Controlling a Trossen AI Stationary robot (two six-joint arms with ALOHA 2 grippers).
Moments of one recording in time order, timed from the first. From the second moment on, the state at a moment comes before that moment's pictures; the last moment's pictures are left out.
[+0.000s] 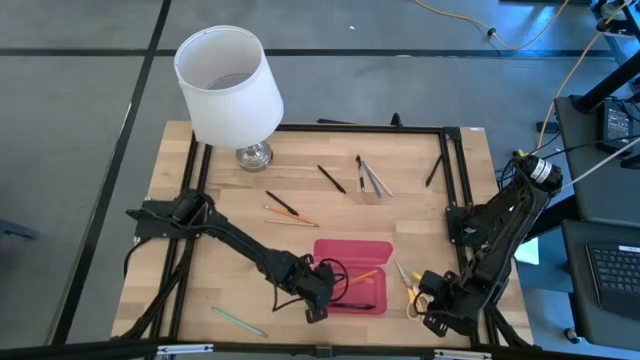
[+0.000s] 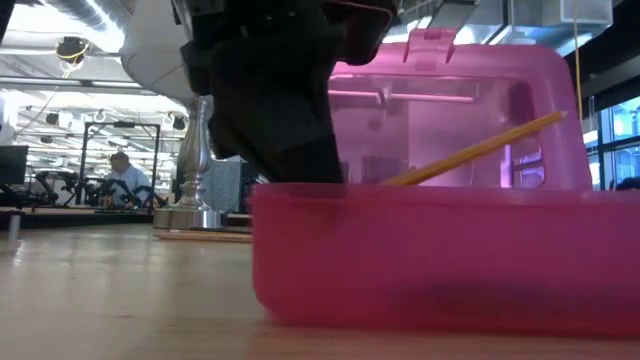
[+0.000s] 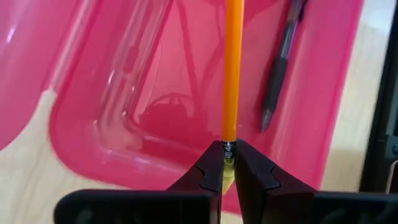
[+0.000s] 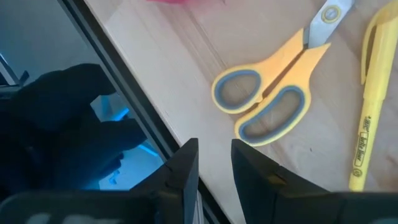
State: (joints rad) left arm -0.47 2.08 1.50 -0.48 -0.13 -0.79; right arm 1.05 1.41 0.90 -0.63 0.10 1.69
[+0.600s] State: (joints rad) left arm -0.47 2.09 1.50 -0.44 -0.13 -0.80; right arm 1.06 1.41 0.90 -0.63 0.10 1.69
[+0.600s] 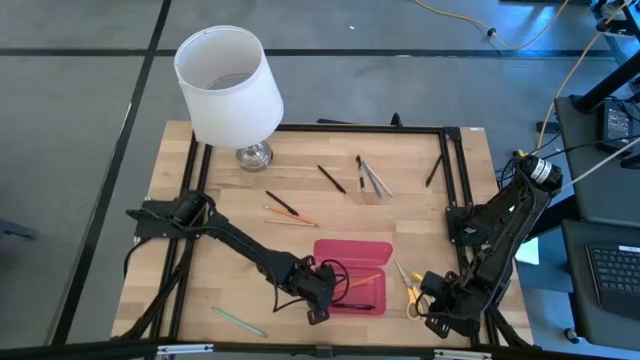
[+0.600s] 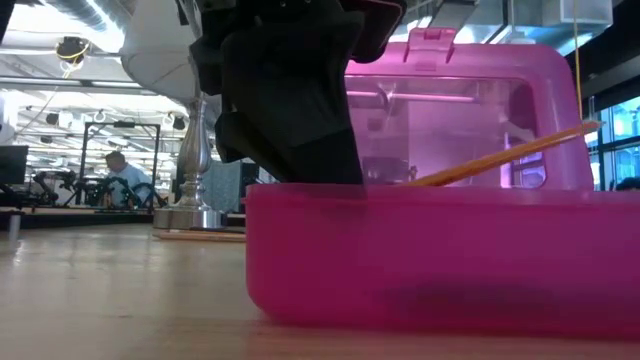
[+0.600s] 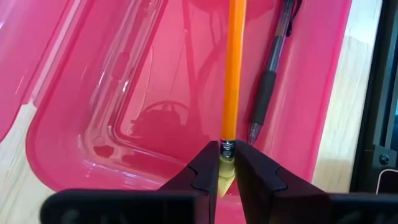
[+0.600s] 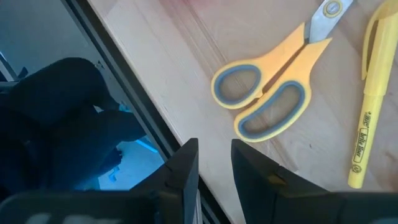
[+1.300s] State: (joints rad) left arm -0.47 2.09 1.50 -0.44 -0.11 -0.80; right arm 1.06 1.41 0.90 -0.67 0.10 1.70
